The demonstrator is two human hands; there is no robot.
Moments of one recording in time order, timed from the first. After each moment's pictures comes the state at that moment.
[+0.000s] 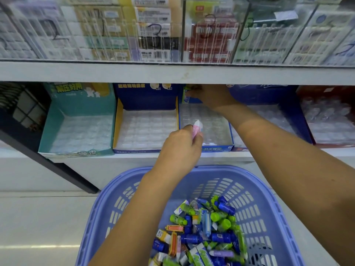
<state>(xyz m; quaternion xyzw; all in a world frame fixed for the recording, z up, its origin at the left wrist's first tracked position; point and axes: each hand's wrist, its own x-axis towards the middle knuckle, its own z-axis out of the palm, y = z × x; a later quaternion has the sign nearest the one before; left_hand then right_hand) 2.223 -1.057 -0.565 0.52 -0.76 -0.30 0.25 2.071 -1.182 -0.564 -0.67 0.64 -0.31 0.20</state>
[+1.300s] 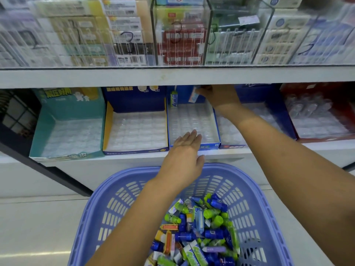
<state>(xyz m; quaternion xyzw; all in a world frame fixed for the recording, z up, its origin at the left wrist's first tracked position) 2.204 -1.044 -0.595 0.44 -0.87 -0.20 0.09 2.032 -1.156 -0.561 -0.60 0.71 -0.33 0.16</state>
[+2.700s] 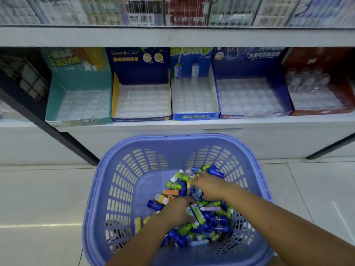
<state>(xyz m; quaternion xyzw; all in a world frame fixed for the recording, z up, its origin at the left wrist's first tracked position) 2.258 -0.915 -0.767 0.44 -0.75 -0.47 -0.12 2.088 -0.937 -0.733 -0.79 0.52 0.20 0.27</state>
